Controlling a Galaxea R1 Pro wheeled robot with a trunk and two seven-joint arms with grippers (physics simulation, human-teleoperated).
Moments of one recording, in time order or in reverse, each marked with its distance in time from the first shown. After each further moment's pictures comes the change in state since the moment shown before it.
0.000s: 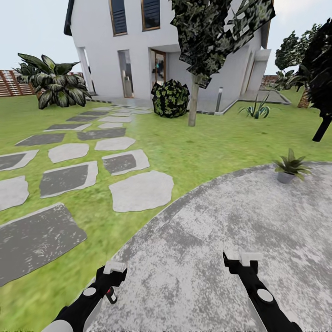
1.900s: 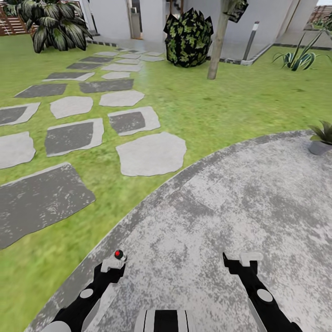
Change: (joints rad) left arm 0.005 0.009 0.010 -0.001 0.040 -0.092 0.011; right arm 0.000 0.000 0.002 0.003 0.001 -0.002 0.000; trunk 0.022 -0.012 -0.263
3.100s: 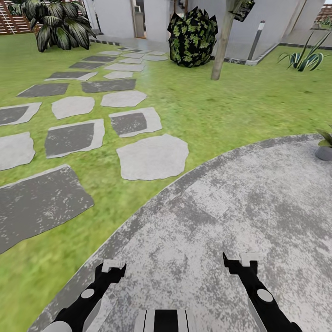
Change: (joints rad) left arm 0.000 -0.006 -0.002 0.000 0.000 -0.004 -0.001; right arm 0.001 0.000 0.000 0.000 -0.001 0.000 0.000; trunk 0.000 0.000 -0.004
